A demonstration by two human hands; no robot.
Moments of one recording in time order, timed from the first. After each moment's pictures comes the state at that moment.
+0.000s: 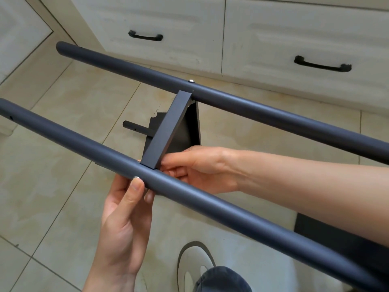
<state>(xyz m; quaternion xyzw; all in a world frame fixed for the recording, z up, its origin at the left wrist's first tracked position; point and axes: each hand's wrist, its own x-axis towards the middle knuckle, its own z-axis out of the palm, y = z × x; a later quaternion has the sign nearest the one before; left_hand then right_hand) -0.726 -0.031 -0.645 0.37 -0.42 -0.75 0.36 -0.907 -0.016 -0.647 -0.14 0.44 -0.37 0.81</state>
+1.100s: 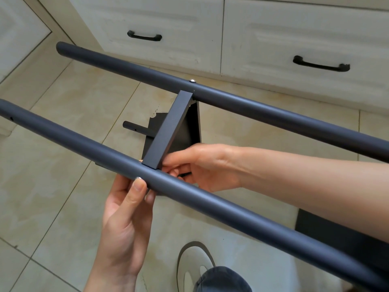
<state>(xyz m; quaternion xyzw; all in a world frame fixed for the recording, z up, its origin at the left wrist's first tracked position) -0.726 -0.030 -0.648 0.37 -0.42 -0.75 0.35 -0.916 -0.015 -0.644 -0.18 0.46 -0.33 0.81</state>
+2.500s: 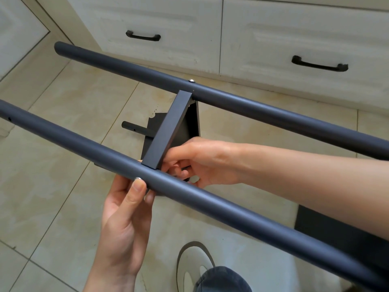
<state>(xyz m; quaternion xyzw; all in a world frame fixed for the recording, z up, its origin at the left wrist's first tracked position) -0.729 -0.030 -0.643 0.36 -0.42 -0.75 0.36 -0.919 -0.016 -0.636 -0.28 0.50 -0.31 0.76</state>
